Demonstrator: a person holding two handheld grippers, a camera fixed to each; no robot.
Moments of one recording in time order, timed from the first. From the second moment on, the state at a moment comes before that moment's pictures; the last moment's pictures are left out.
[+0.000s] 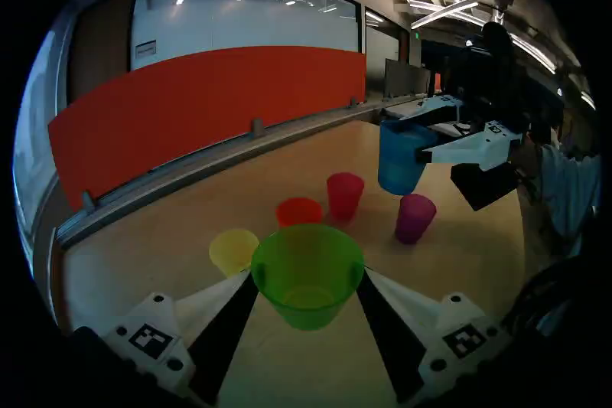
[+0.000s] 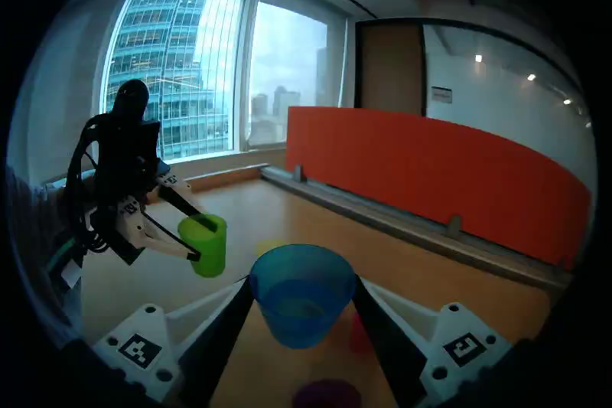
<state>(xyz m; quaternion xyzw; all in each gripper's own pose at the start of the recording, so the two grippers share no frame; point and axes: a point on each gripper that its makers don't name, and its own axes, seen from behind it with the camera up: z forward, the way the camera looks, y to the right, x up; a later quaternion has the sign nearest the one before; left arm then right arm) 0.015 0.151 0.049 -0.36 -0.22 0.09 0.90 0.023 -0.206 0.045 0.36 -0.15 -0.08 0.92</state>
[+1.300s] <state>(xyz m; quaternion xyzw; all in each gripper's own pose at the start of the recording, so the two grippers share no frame) 0.117 0.190 0.016 -0.38 -0.02 0.00 0.92 0.081 -0.206 0.027 0.37 -0.04 -0.08 0.93</state>
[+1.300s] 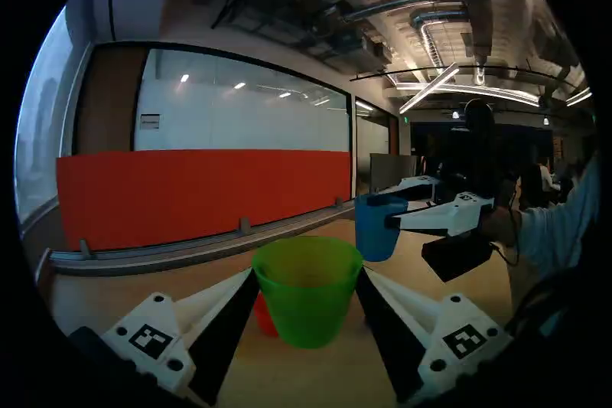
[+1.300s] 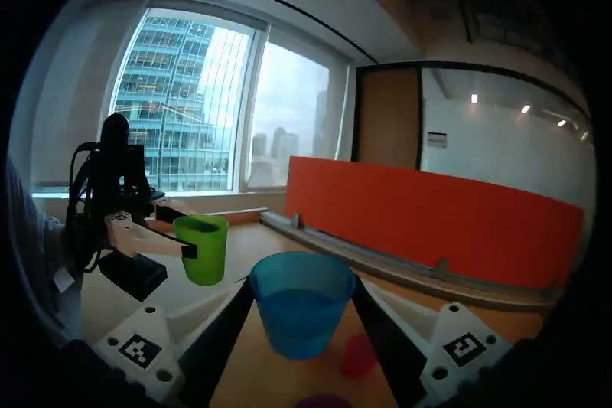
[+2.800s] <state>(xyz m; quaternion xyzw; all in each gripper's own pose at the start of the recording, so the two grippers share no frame) 0.121 0.232 -0.022 -0.43 -0.01 0.01 0.90 0.210 -0.250 0.037 0.37 0.12 -0.35 0.85</state>
